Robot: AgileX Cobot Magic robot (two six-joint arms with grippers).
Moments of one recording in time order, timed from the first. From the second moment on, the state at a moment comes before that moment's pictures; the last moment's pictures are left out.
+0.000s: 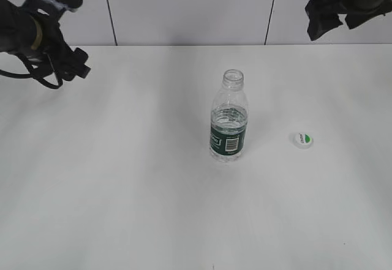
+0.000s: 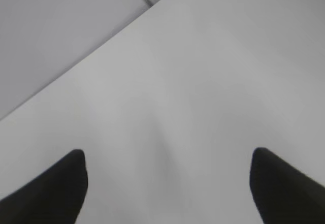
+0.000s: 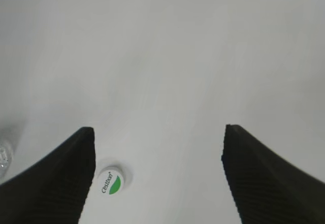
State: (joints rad) left arm -0.28 1.81 -1.12 1.15 0.32 -0.73; right arm 0.23 1.84 -1.56 -0.05 0.85 -0.17
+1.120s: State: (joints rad) left arm -0.06 1.67 -1.40 0.14 1.16 0.00; right arm 0.10 1.79 -1.73 0.09 1.22 -0.18
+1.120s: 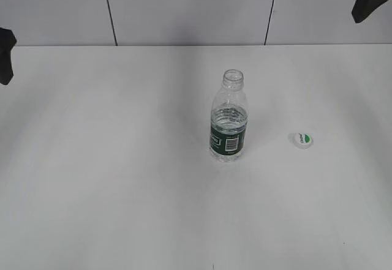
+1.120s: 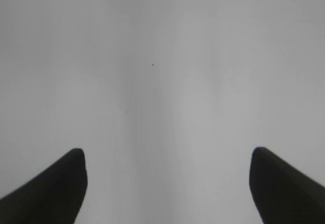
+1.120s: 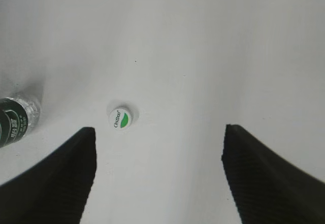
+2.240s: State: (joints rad) left arm -0.07 0.91 -0.66 0.03 1.07 0.00; right arm 0.10 1.07 -0.89 0.11 1.15 -0.20
